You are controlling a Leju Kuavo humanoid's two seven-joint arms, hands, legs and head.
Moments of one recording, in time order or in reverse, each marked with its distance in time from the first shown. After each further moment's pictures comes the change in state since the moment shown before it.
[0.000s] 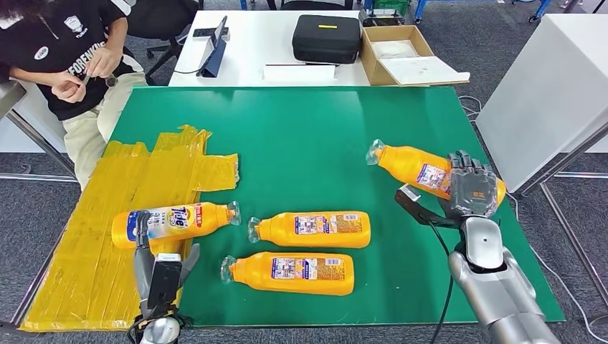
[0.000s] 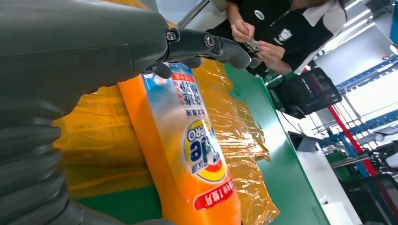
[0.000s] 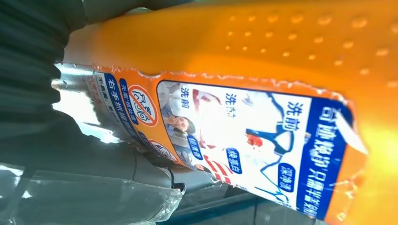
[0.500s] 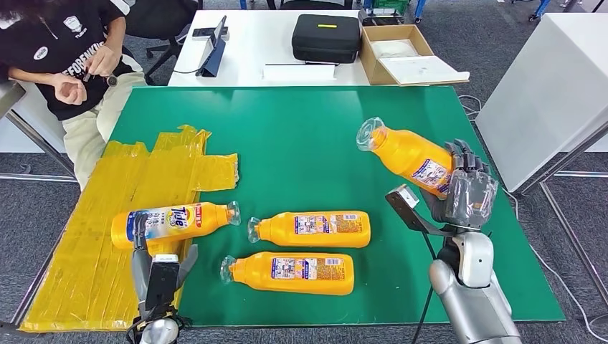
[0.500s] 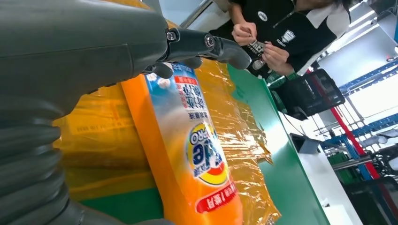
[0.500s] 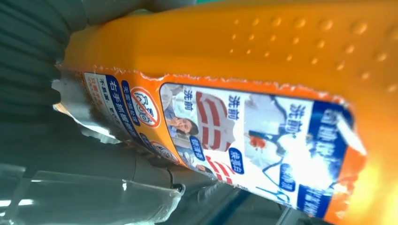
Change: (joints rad) left arm 0.005 -0.018 0.028 -0.018 -0.016 -0.027 0.001; right arm 0.119 0.125 -0.088 -0.221 -0.219 -0.245 -0.203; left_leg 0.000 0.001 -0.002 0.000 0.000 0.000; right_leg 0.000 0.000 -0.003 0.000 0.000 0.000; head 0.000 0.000
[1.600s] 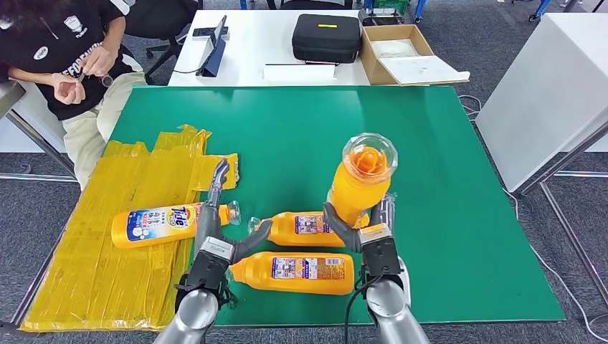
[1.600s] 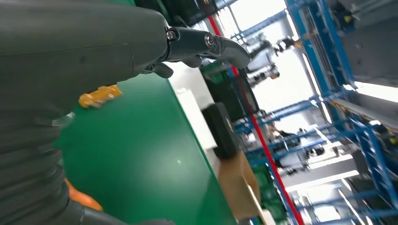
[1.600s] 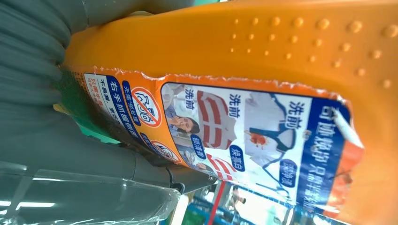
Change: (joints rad) left arm -0.108 -0.003 -0.409 -0.234 0.000 -0.242 0.083; right arm 0.126 0.313 0.125 -0.085 -0.844 0.354 -0.598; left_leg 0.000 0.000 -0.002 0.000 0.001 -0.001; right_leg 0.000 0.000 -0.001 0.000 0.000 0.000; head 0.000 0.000
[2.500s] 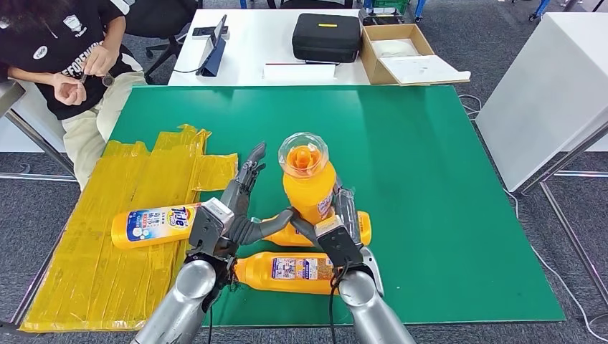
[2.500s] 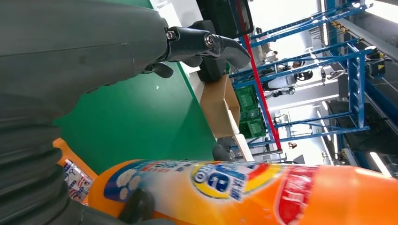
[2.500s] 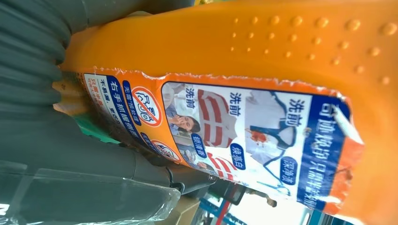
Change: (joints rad) left arm -0.147 0.035 -0.055 0.039 0.235 -0.307 0.101; right arm -0.094 0.068 0.061 0.196 0.082 0.020 0.004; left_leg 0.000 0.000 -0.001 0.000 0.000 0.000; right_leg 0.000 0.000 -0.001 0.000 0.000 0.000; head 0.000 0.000
